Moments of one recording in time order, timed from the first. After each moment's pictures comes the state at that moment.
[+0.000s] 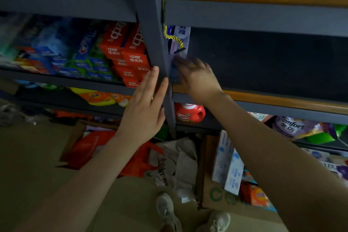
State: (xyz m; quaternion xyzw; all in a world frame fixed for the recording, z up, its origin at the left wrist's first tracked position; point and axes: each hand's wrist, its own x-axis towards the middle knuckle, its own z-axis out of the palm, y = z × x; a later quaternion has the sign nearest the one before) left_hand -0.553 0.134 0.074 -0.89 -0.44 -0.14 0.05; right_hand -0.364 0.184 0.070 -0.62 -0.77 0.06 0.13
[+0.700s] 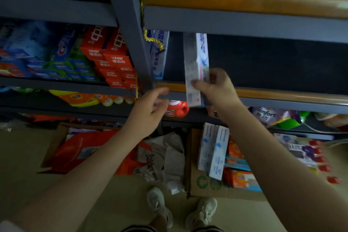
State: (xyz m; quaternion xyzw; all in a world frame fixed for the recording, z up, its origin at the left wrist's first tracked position) left_hand -0.516 0.124 0.081 -0.72 -0.46 -0.25 -0.44; right_hand -0.327 0.104 0.120 -0.70 -0.33 0.44 0.45
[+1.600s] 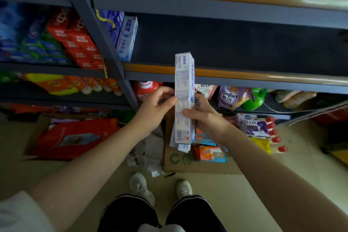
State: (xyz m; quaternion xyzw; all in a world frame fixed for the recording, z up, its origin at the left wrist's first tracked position) left_hand -0.428 0.016 0.113 -0.63 -0.42 -0.28 -0.59; right_hand -0.270 -0.045 0.104 -0.55 -0.31 0.66 0.41
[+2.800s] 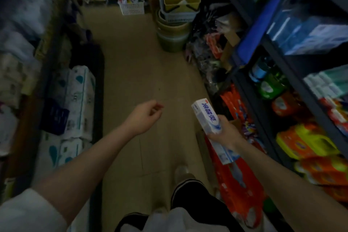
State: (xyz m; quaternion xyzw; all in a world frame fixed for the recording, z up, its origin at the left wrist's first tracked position) left_hand -1.146 -0.141 0.113 -0.33 -0.85 -0.33 -0.23; right_hand -0.968 0.068 0.062 -0.33 -0.81 0.48 -0.08
